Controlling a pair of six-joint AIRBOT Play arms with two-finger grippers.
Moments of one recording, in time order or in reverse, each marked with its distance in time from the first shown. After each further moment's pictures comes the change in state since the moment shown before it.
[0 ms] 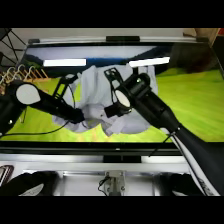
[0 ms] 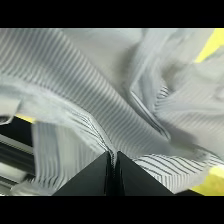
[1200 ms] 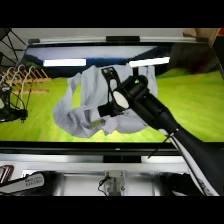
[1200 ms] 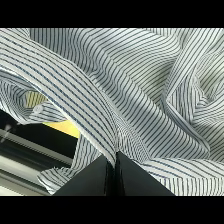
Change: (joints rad) left arm 0.860 -0.219 -0.213 0.533 0.430 0.088; right arm 0.014 -0.002 0.000 0.064 -0.064 0.072
